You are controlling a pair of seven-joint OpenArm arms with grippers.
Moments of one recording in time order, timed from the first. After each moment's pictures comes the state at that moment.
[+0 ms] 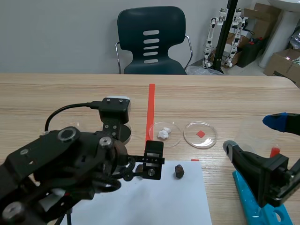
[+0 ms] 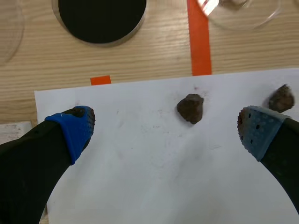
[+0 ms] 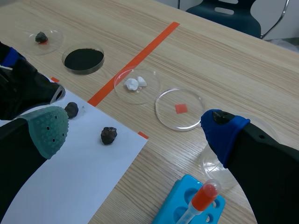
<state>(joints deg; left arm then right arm) 2.9 -15.3 41.2 101.1 -12.2 36.6 45.0 -45.2 30.3 11.9 113.7 19.2 27.9 5.6</state>
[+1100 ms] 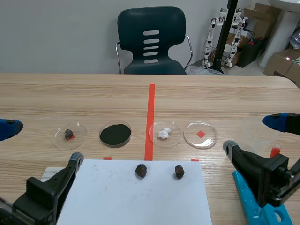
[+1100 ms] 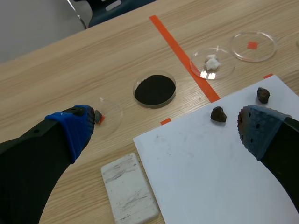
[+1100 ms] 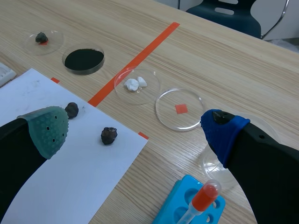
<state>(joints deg) 58.3 -28.1 0.2 130.3 -4.5 -1.5 -4.7 -45.2 30.3 11.9 113.7 19.3 27.9 5.6</state>
